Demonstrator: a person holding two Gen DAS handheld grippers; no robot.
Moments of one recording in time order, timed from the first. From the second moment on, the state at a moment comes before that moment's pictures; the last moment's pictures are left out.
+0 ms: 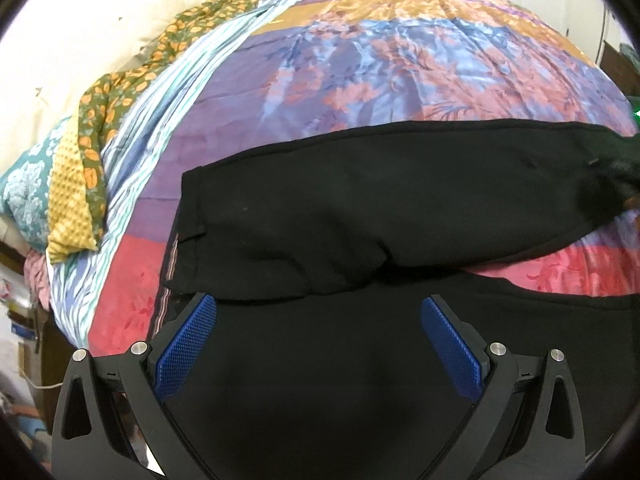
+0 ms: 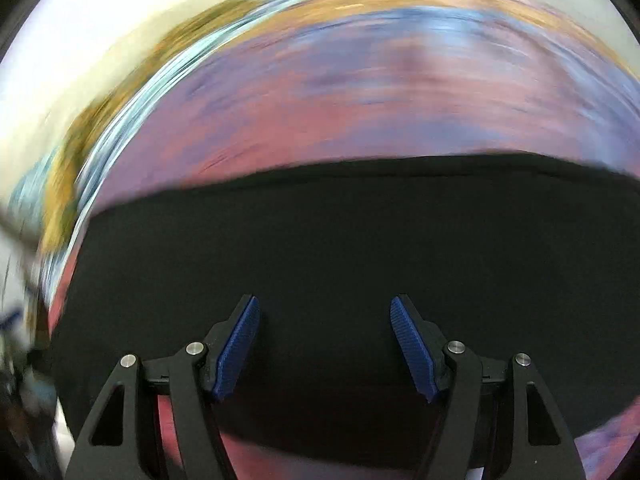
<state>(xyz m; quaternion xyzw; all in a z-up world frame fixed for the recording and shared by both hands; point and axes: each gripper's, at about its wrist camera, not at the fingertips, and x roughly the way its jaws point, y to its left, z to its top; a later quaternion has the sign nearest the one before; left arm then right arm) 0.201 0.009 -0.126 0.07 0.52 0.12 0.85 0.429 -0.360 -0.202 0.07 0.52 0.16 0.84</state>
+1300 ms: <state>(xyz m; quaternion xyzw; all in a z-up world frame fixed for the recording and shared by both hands) 0.030 0.030 -0.167 -0.01 0.52 0.04 0.85 0.067 -0.306 -0.110 0.16 0.45 0.14 0.87</state>
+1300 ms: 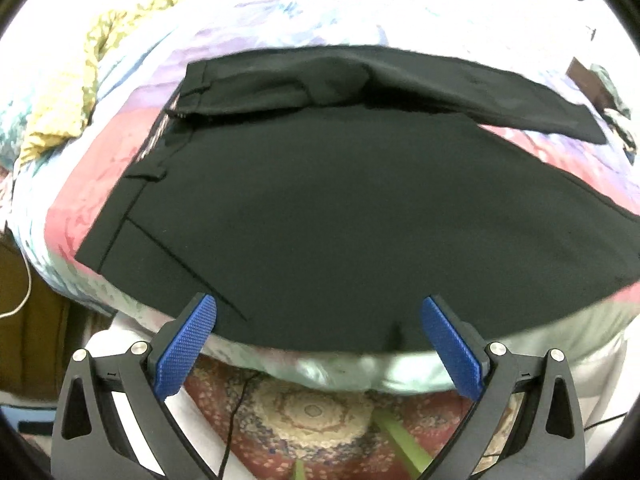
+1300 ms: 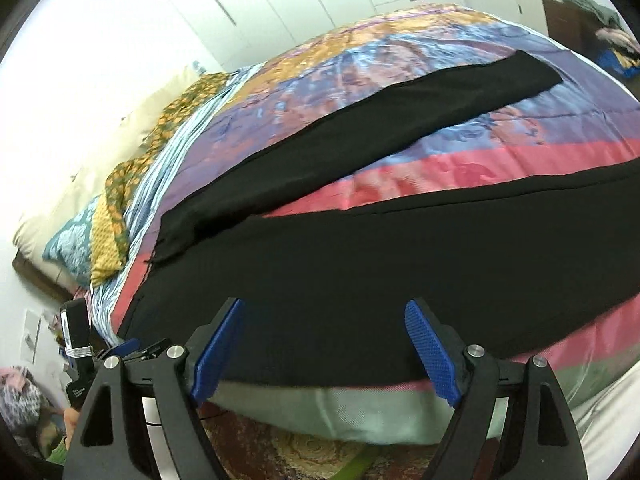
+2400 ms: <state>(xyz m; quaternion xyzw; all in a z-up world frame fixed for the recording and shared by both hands) 0.077 0.019 -0.112 -0.05 0.50 -0.01 0.87 0.050 -0.293 -0.018 0.06 0.39 0.16 0.91</state>
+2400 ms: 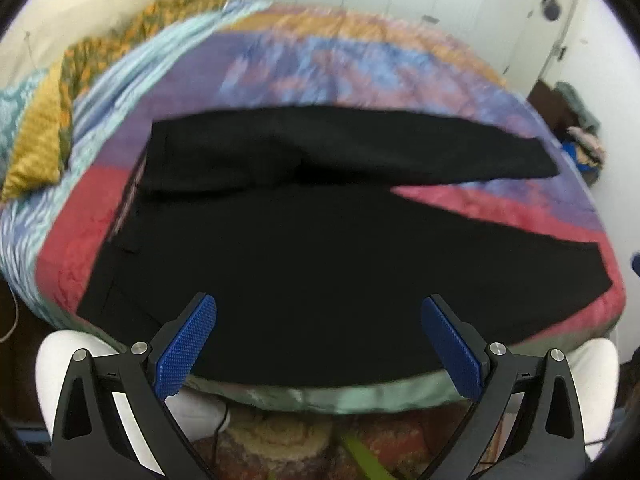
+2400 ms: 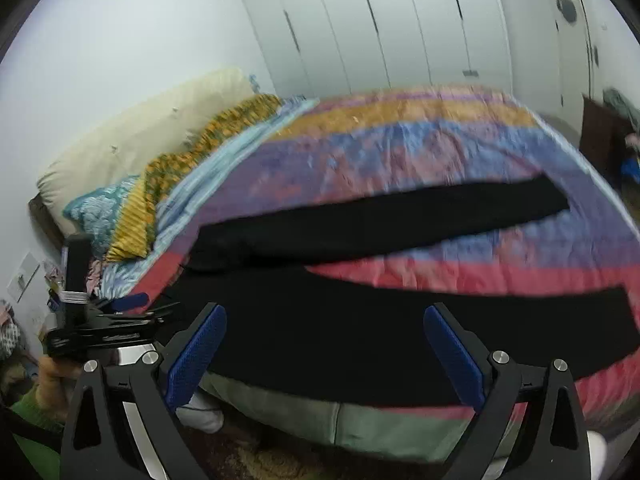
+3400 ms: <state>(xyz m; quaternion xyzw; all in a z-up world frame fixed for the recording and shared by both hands) 0.246 0.126 -0.238 -0.04 0.45 0.18 0.88 0.416 -0.448 -0.201 0.07 0.49 0.12 0.86</state>
